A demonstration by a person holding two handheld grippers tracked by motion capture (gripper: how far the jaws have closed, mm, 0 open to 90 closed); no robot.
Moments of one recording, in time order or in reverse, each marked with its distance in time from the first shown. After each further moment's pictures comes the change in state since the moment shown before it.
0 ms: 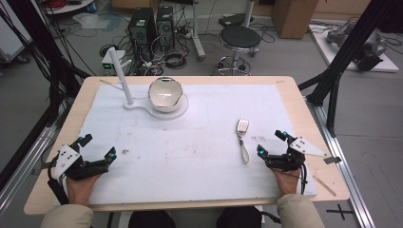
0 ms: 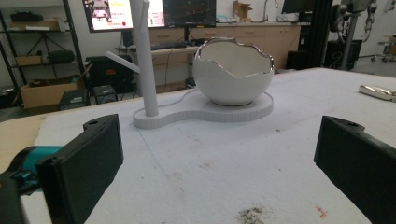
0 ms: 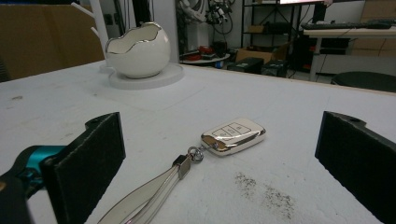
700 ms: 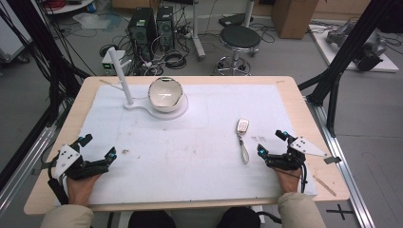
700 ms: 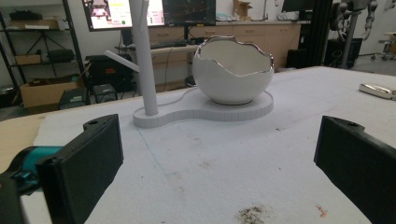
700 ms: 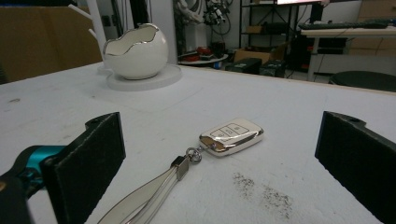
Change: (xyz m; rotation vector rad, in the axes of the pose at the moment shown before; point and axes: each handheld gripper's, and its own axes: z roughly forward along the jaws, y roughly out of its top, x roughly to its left) left arm 0.001 0.000 0.000 0.004 -0.002 -0.003; right arm -0.001 0.000 0.000 -0.003 -0.011 0.014
